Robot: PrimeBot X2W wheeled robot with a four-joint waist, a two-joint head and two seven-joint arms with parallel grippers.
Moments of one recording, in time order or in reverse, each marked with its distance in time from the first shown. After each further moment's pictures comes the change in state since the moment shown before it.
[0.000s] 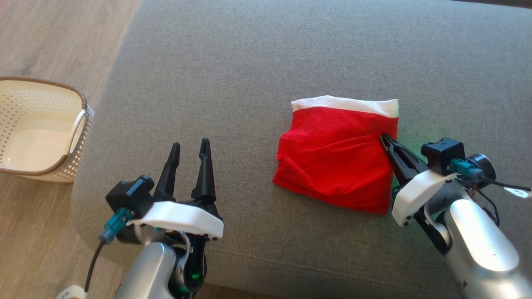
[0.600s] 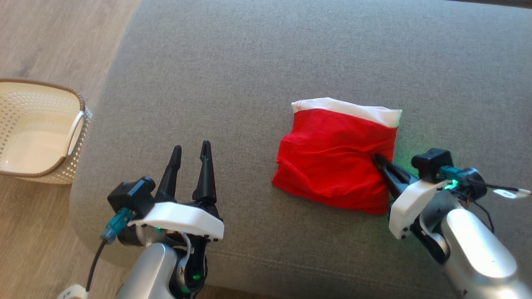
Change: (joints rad) left arm -0.001 0.000 -0.005 0.016 -0.013 0.002 0.000; right arm 0.018 -0.028 0.078 0.037 0.083 0.000 0.101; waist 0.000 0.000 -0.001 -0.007
